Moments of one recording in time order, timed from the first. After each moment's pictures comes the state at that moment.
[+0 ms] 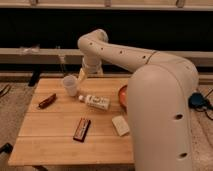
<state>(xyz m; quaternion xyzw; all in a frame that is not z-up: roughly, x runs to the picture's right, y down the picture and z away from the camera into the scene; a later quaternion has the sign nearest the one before) -0.084 -0.066 0.815 -0.25 0.08 0.52 0.81</state>
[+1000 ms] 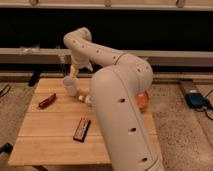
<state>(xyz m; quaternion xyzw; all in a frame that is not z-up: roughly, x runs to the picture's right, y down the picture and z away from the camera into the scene) -0.147 -0.096 0.882 -0.25 0.09 0.48 0.84</state>
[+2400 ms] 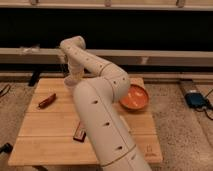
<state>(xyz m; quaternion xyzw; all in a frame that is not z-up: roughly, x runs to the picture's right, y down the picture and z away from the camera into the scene) -0.178 -0.066 0.932 -0.31 0.11 0.46 0.82</state>
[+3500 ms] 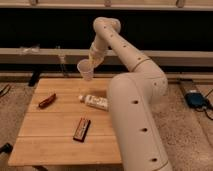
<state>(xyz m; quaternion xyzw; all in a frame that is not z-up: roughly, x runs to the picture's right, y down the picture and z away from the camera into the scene) -0.038 -0.140 0.851 -0.34 0.03 0.58 0.74</state>
